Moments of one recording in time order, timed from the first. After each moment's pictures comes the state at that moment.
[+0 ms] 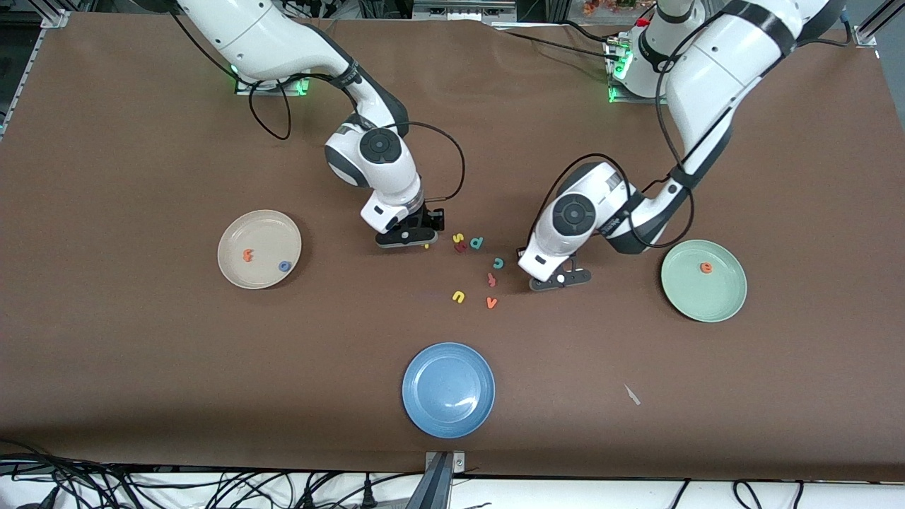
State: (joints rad) left arm 0.08 0.73 -0.63 -1.76 0.39 2.25 -0.97; right arm 0.38 0.67 0.37 -1.89 -0.41 2.63 0.92
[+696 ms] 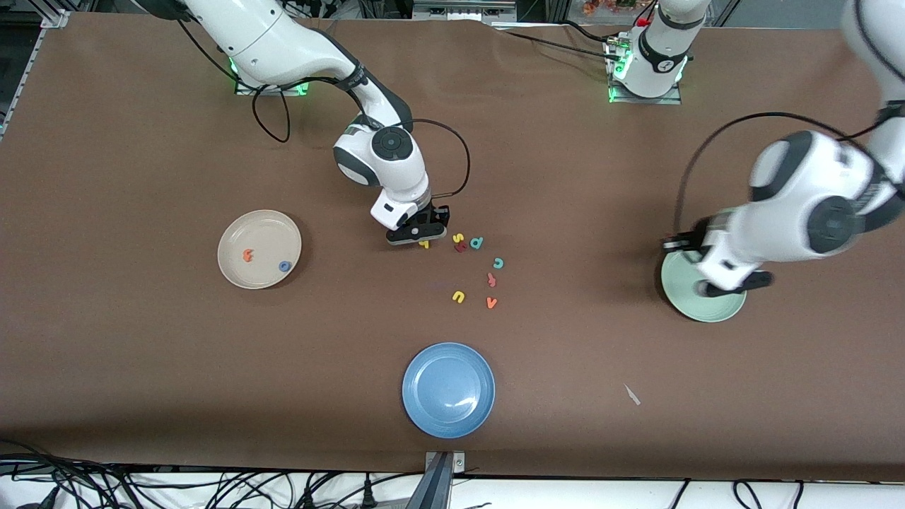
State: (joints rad) left arm 0.88 0.58 -1.05 -1.75 0.35 1.74 -0.45; right arm 0.39 0.69 0.37 -1.88 -0.48 2.64 0.94
